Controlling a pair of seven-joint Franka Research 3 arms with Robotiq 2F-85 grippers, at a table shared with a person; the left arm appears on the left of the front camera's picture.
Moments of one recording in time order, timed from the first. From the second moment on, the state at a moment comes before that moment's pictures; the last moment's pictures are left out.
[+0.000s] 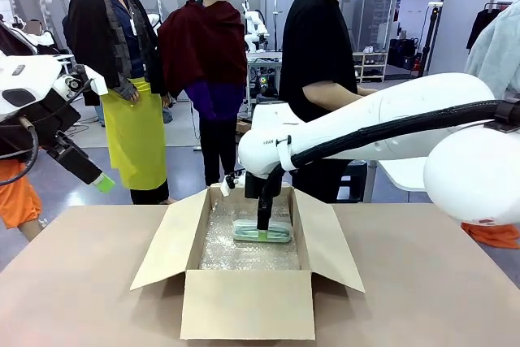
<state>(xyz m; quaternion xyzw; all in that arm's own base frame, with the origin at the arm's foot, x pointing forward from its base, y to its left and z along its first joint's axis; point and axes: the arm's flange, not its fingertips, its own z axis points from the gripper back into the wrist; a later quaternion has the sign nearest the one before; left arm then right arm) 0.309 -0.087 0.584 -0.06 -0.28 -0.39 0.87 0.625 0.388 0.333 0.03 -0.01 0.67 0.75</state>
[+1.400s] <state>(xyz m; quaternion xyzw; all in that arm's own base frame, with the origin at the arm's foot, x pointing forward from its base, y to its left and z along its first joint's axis) 0.309 -0.087 0.584 -0.06 -0.28 -0.39 0.87 0.621 0.385 0.367 0.02 -0.02 0.66 0.75</state>
